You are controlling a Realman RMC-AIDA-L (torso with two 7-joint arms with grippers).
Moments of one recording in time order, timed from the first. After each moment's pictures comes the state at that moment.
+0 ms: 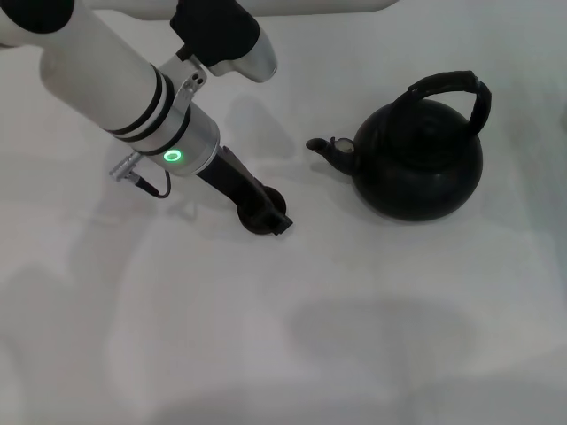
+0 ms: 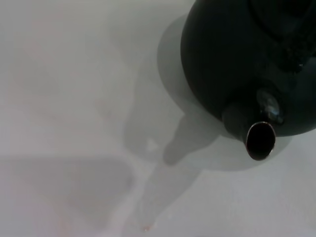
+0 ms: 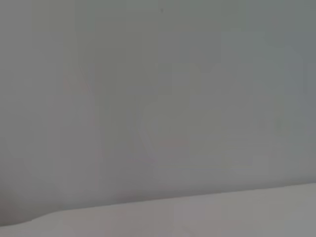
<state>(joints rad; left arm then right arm) -0.80 -2.08 1.66 0.85 -0.85 -1.17 0.75 0.38 2.02 1.56 0.08 0.11 0.94 -2.71</state>
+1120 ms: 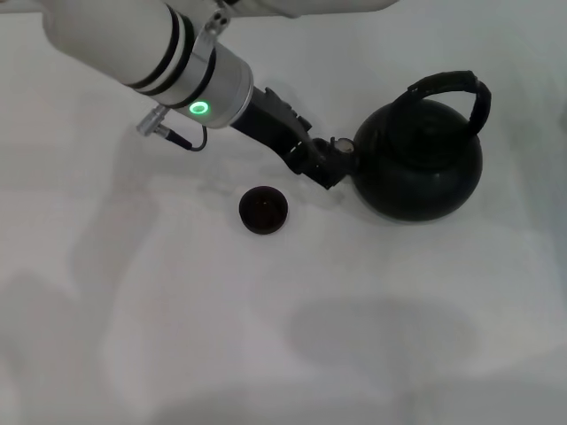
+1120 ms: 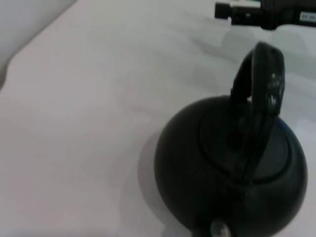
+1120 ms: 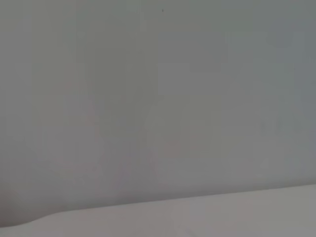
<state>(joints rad) -0.77 -2.08 1.64 1.07 -0.90 -1.17 0.76 0.38 2.02 1.55 0.09 0.11 0.94 -2.71</state>
